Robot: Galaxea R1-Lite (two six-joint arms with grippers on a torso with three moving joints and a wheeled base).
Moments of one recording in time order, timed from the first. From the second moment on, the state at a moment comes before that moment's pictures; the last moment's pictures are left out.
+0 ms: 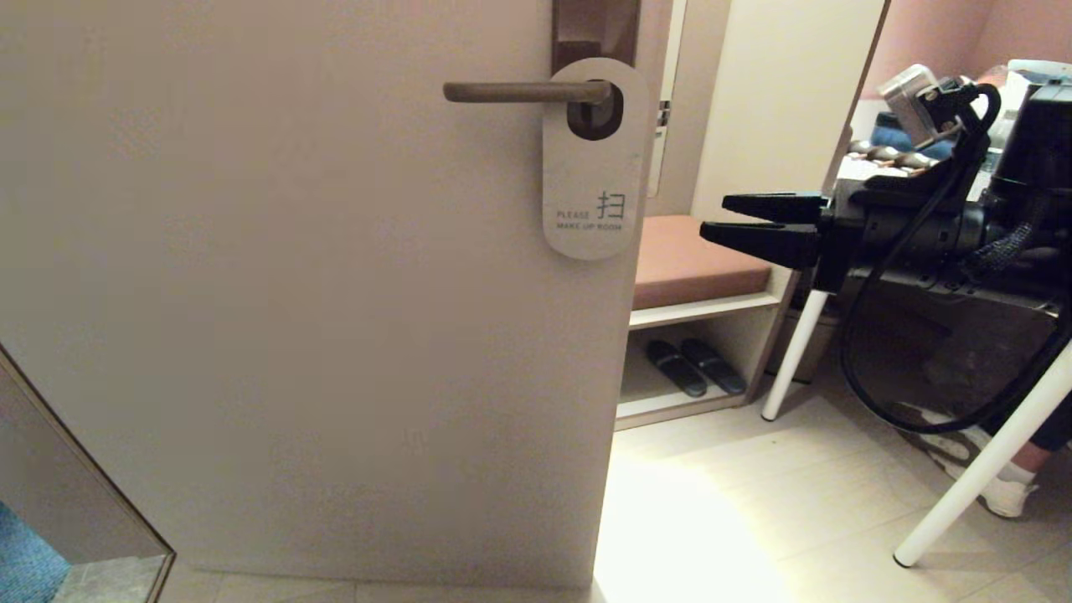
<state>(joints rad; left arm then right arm) 0.00 0.00 0.00 -0.01 0.02 -0.03 0.25 1.62 -1.08 -0.49 0.72 -0.05</state>
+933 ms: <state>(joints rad) 0.00 0.00 0.00 -0.01 0.02 -0.03 0.27 1.82 -1.23 -0.52 0.86 -0.06</state>
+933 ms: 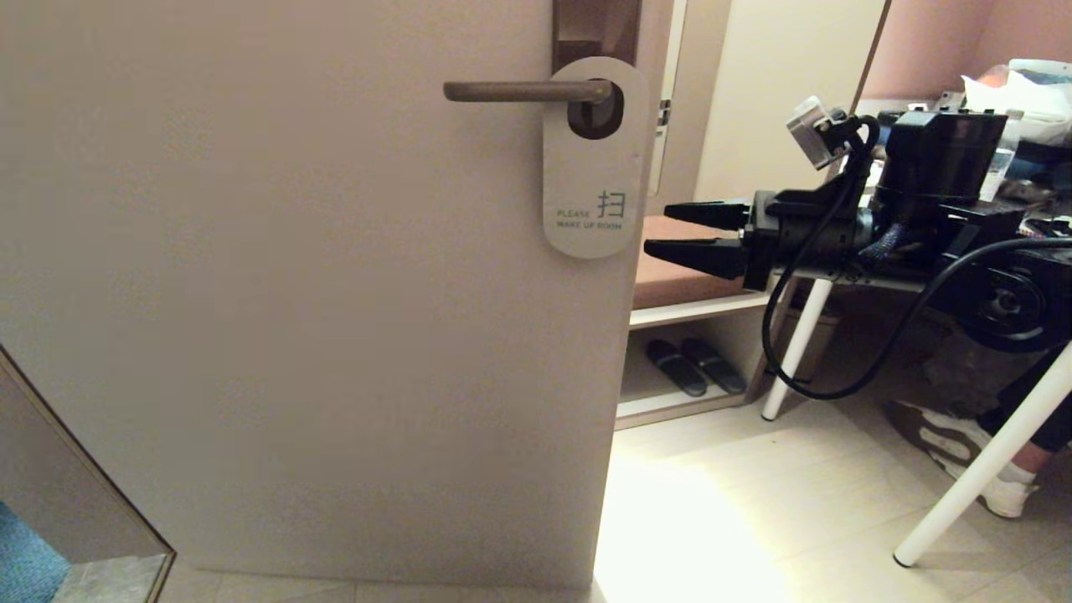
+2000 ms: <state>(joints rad) 0.00 0.00 0.00 -0.01 0.02 -0.03 0.35 1.95 -1.38 -0.52 0.91 -0.05</state>
